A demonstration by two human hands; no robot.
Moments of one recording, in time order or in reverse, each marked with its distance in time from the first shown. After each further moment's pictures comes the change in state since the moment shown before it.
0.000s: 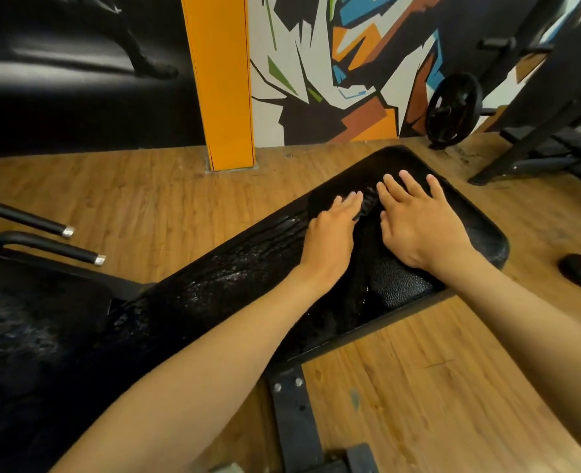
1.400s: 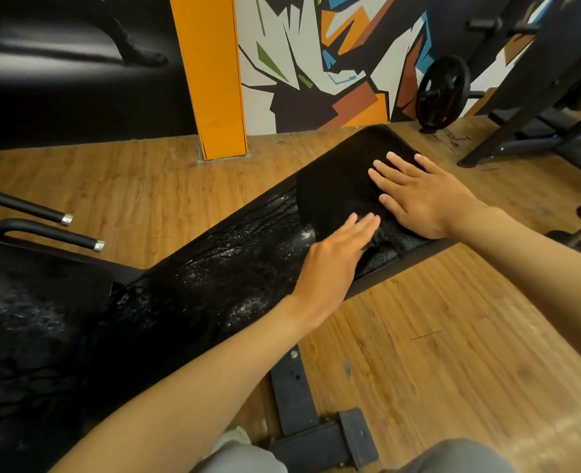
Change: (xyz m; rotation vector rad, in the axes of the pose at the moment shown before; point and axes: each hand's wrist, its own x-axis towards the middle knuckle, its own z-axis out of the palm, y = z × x) left_hand -0.090 0.047 -0.020 -0.059 -0.095 0.203; right_hand -0.028 0.041 -0.017 0.007 -0.073 -0.200
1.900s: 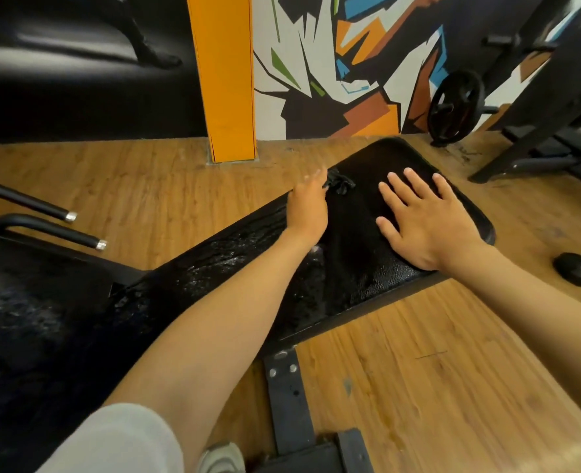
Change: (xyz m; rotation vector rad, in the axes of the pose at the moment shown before) left_hand 0.109 -0.095 -0.006 0.093 0.127 -0.458; right_hand 0.008 -0.024 0.017 -0.048 0.062 0.162
